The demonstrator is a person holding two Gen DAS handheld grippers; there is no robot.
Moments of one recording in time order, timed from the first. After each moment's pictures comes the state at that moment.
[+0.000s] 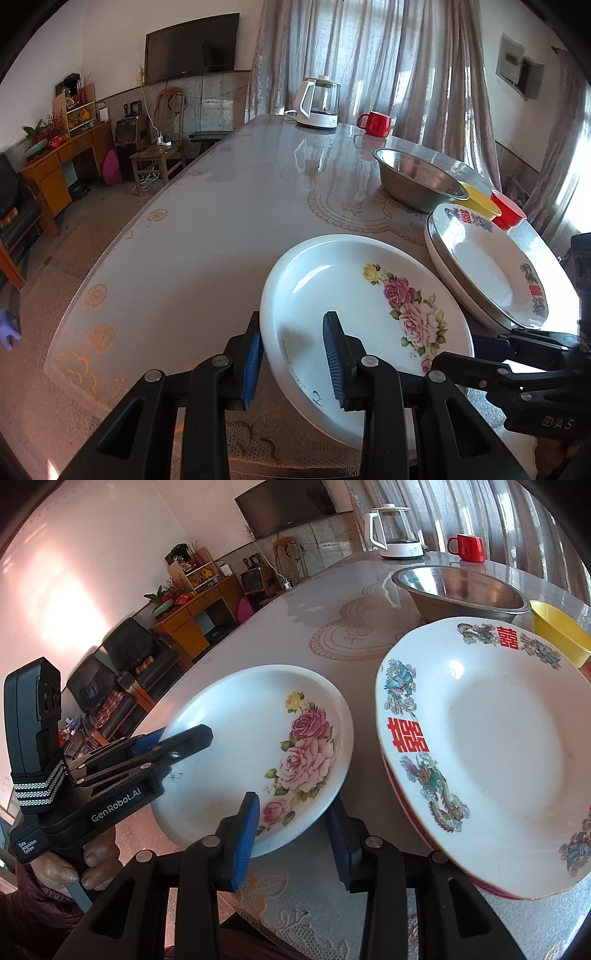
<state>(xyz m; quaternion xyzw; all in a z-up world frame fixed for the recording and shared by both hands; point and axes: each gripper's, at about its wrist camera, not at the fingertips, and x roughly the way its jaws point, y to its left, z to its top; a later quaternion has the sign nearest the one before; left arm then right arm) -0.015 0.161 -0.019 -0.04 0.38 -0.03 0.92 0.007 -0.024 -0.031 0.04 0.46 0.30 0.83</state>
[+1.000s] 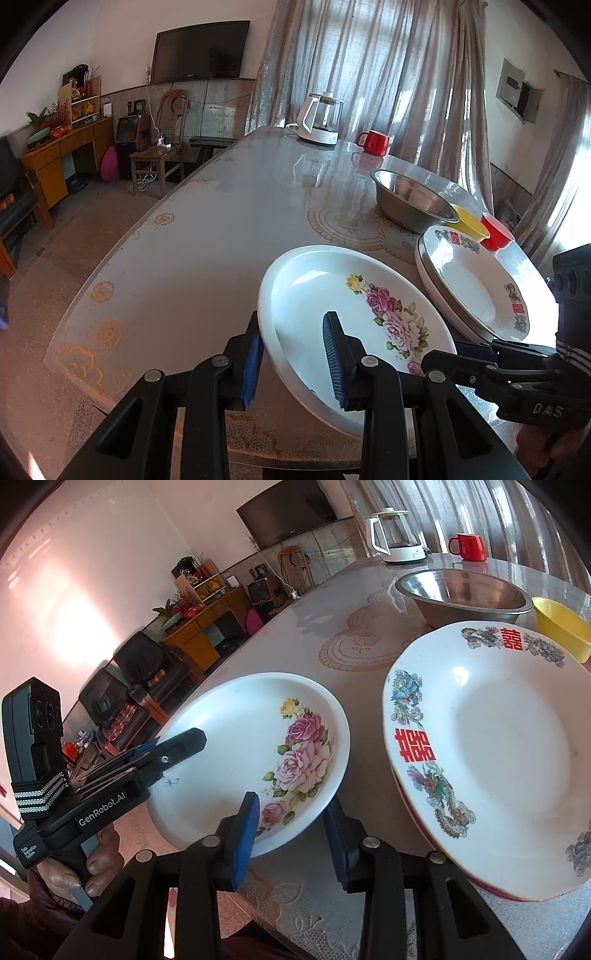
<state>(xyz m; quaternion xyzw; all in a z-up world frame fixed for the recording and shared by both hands) -0.025 0.172 -0.009 -0.08 0.36 -0.04 0.93 0.003 -0.035 -0.028 0.07 0.44 0.32 0.83</state>
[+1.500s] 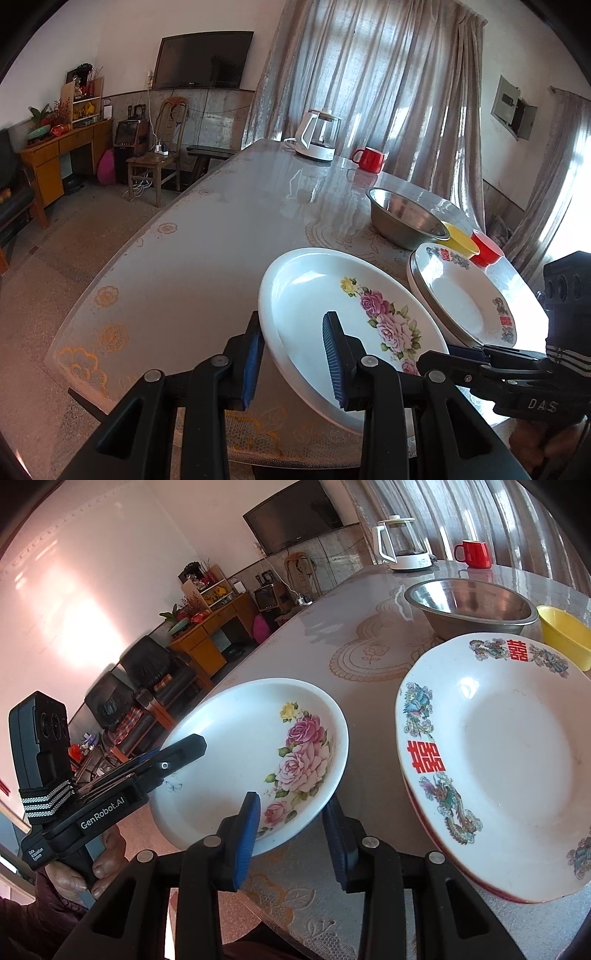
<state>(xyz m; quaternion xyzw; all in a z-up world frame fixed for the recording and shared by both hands) -0.033 0.181 -0.001 -0.11 0.33 -0.05 0.94 0.002 -0.032 -0.026 0.08 0.43 0.33 0.84</state>
